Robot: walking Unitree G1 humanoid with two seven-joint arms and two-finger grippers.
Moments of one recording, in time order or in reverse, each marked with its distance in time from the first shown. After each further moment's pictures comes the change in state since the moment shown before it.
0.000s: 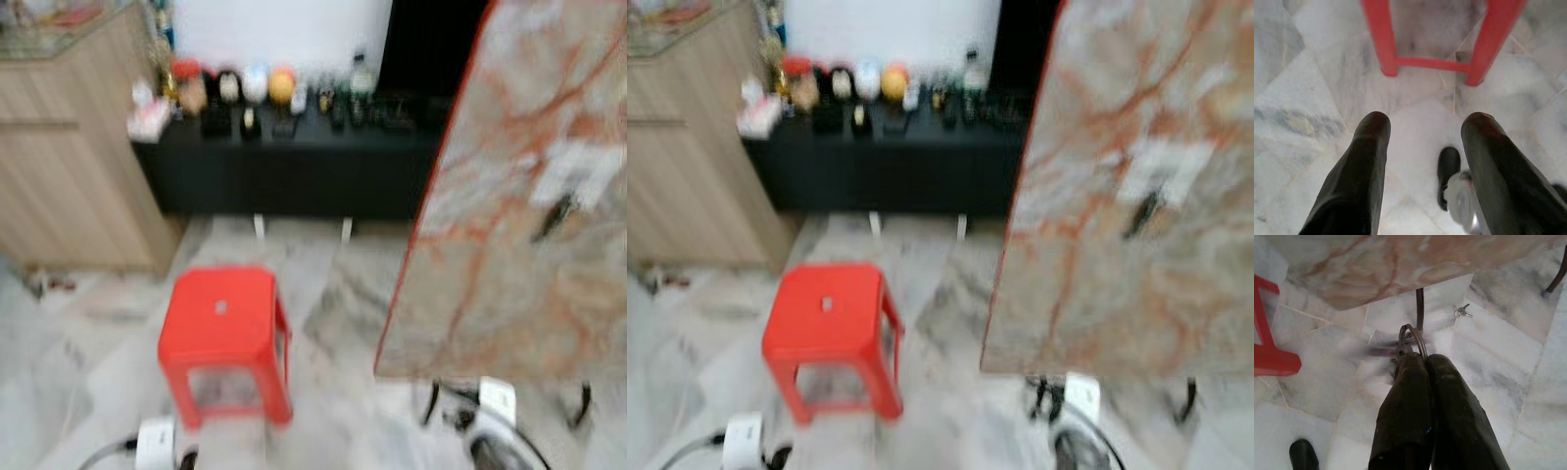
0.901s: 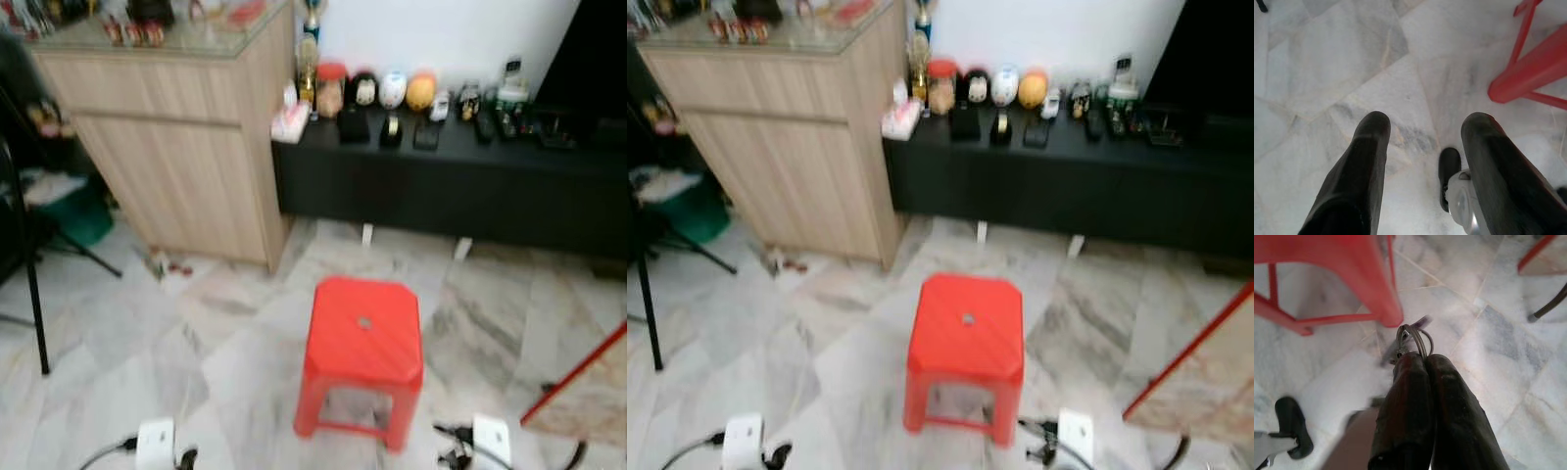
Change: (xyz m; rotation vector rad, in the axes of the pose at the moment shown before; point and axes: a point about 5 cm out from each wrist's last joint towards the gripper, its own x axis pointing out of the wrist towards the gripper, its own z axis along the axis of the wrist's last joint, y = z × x) left arm -0.002 0.005 -0.005 -0.001 0.002 0.026; right arm -0.010 -0.008 -0.051 -0.076 0.090 0.016
